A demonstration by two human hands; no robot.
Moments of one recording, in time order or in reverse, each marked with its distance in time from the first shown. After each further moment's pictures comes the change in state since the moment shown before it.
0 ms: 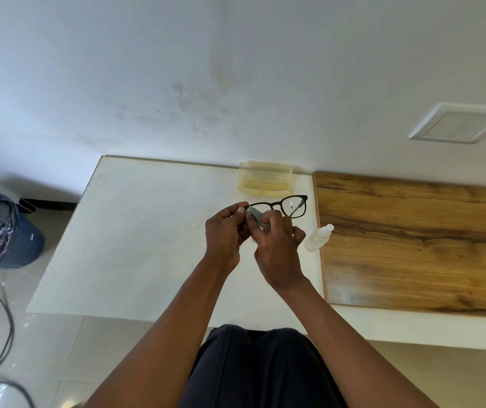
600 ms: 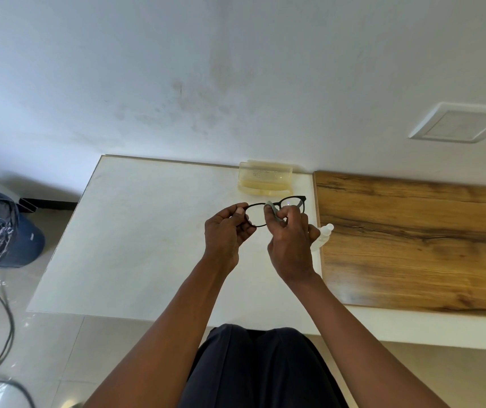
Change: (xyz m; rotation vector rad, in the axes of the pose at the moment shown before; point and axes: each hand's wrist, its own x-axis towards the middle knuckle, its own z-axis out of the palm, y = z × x) left_hand 0.001 -0.001 -0.002 0.022 -0.007 -0.004; right_hand 0.006 0.021 0.000 0.051 -0.028 0.111
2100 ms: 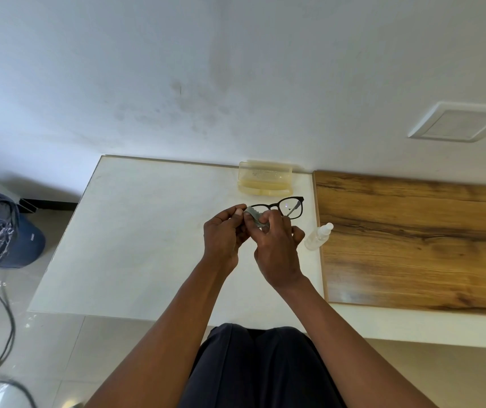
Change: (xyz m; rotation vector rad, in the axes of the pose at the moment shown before) left_hand -0.004 -0.001 -0.002 -0.044 0.004 -0.001; right_hand -0.009 -0.018 0.005 -0.031 0.036 -0.124
